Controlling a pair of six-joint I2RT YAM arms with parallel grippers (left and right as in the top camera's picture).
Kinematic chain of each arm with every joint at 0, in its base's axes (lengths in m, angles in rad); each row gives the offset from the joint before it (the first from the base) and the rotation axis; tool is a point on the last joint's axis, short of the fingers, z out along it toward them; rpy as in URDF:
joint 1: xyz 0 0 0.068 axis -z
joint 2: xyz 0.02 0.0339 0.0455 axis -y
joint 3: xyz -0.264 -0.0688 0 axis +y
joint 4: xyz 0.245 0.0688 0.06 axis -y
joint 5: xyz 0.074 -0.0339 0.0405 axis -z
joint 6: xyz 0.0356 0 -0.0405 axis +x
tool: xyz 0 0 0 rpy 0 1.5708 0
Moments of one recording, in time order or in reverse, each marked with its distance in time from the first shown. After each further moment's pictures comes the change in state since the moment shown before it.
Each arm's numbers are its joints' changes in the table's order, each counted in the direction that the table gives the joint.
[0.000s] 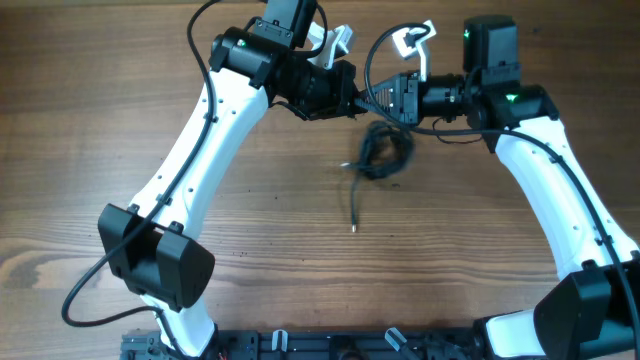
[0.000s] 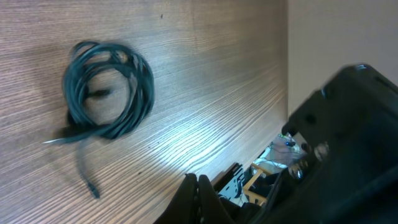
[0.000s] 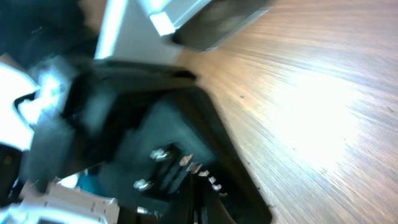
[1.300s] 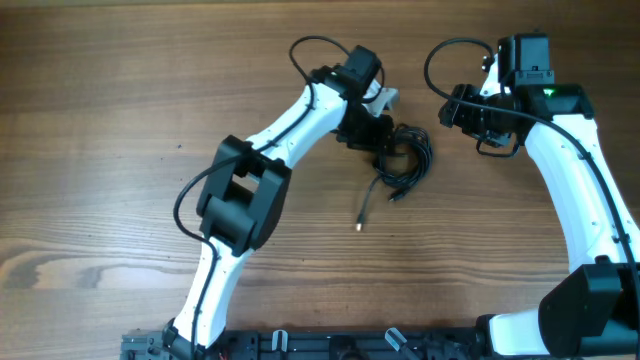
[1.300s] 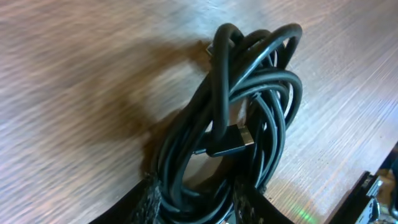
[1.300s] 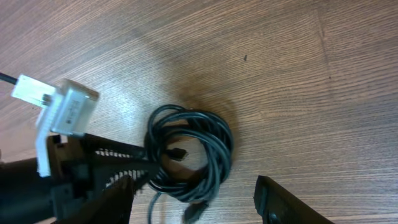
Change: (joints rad) left arm 0.155 -0.446 0.000 0.211 -0.169 0.241; right arm 0.146 0.000 -0.006 -0.404 0.919 0.221
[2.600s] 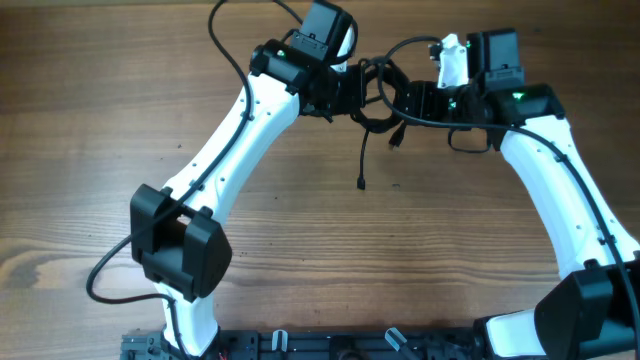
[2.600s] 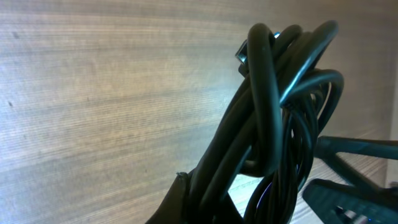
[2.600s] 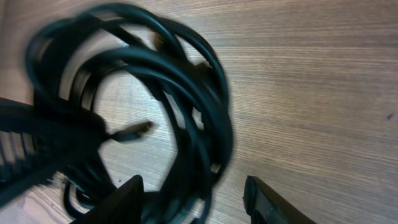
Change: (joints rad) left arm -0.069 0.371 0.037 -0.074 -0.246 -0.358; right arm -0.130 0.000 0.001 0.165 -0.219 -0.184
